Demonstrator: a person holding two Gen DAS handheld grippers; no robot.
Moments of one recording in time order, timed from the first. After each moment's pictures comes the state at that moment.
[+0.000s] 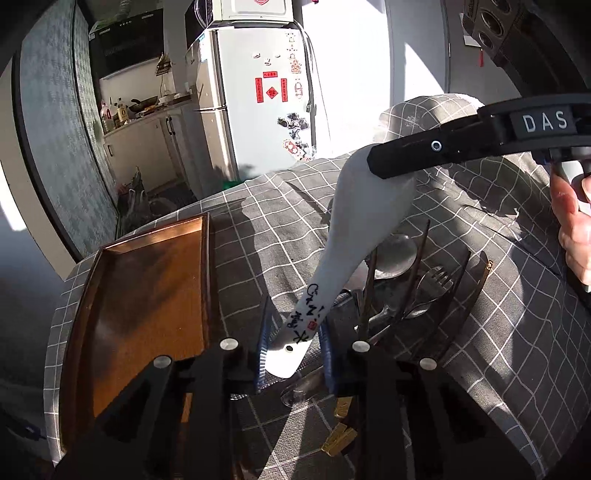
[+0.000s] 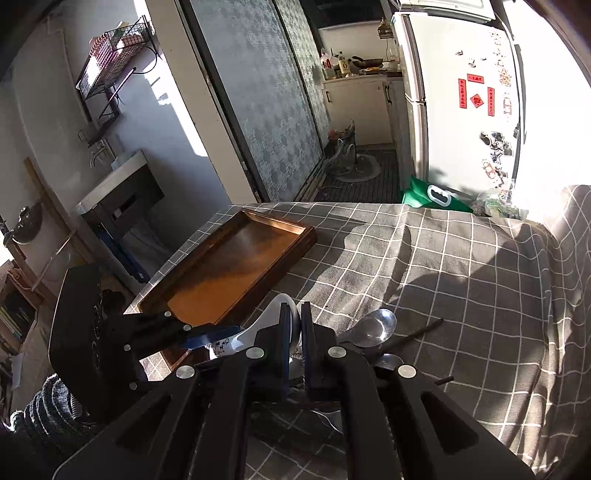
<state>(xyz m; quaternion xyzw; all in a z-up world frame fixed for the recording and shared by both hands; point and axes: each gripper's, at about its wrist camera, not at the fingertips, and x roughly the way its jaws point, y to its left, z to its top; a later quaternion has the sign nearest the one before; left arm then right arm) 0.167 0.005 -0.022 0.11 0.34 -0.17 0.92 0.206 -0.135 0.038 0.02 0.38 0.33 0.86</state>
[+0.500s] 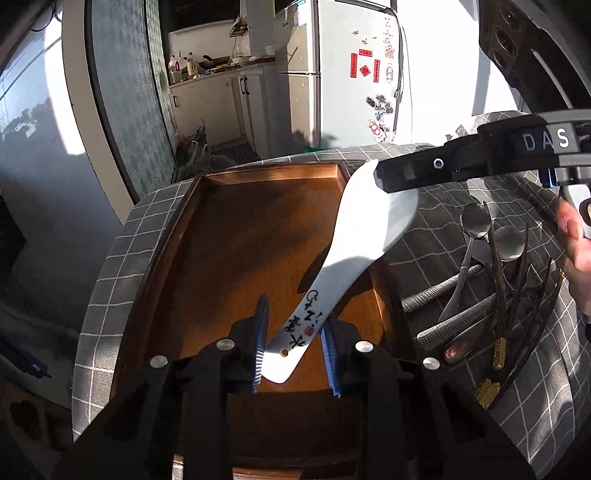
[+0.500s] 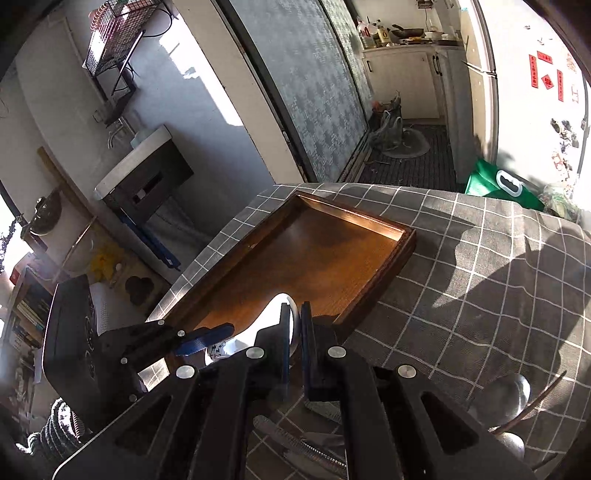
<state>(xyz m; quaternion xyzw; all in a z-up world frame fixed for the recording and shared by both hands) 0.184 0.108 -0.042 0.05 0.39 -0.05 0.92 0.258 -0.022 -0.001 0.02 0.43 0.39 0.81</state>
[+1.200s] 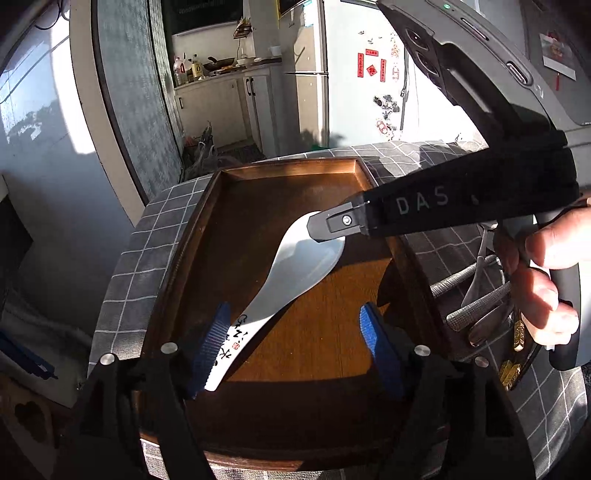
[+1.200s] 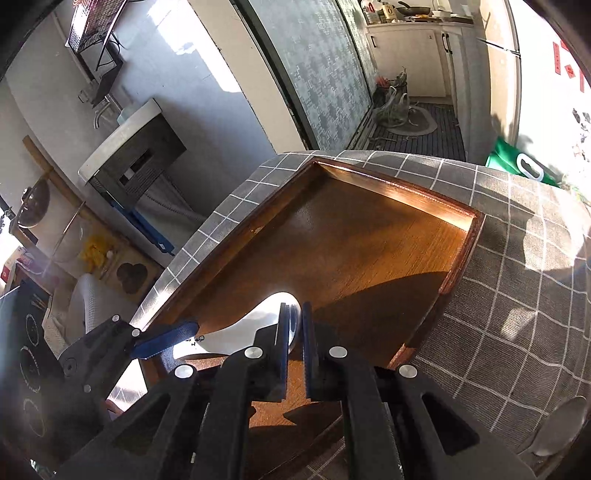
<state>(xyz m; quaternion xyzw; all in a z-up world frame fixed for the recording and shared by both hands) 0.176 0.119 -0.044 0.07 0.38 -0.05 0.92 0.266 0.039 -0.039 -0.01 0.46 0.37 0.80</state>
